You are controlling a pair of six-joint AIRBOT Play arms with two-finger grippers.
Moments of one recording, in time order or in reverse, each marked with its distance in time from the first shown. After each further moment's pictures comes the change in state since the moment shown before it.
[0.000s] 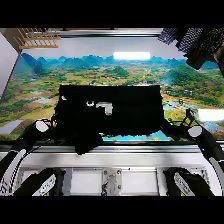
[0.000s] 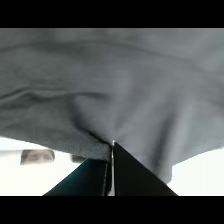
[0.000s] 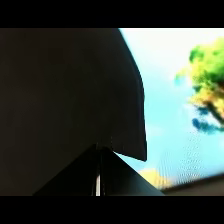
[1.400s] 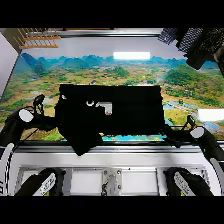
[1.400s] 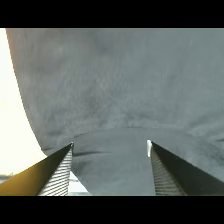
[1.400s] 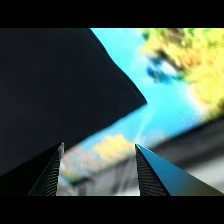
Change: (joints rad) left arm 0.131 0.030 0.183 0.178 0.040 0.040; right arm -0.061 -0.015 -0.044 0.003 0.078 0.064
